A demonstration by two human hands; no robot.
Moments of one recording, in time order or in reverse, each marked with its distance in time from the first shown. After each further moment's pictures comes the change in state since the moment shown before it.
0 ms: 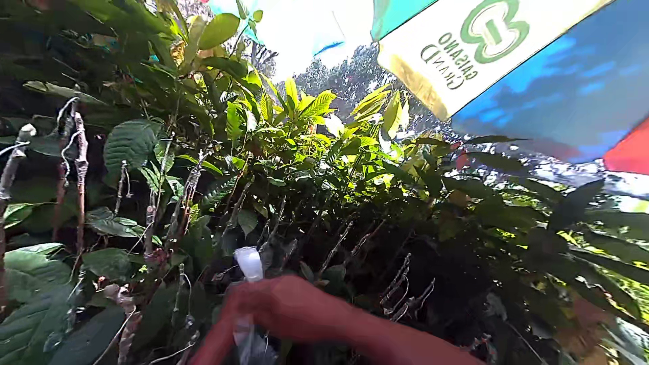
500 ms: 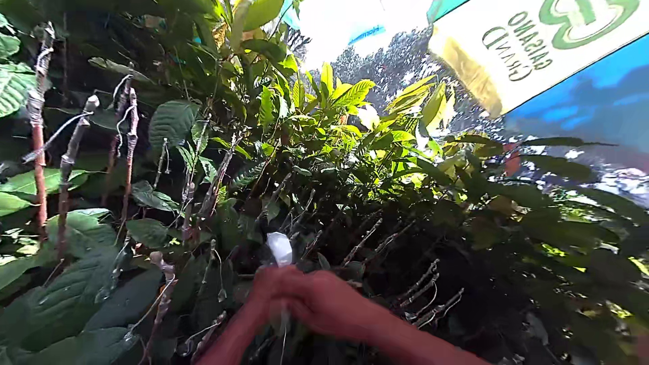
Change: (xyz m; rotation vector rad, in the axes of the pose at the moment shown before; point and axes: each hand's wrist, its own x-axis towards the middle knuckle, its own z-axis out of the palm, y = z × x) left_hand 0.004 0.011 0.005 0.032 -0.054 -0.005; right_hand -0.010 0.007 0.010 0.041 0.075 -0.022
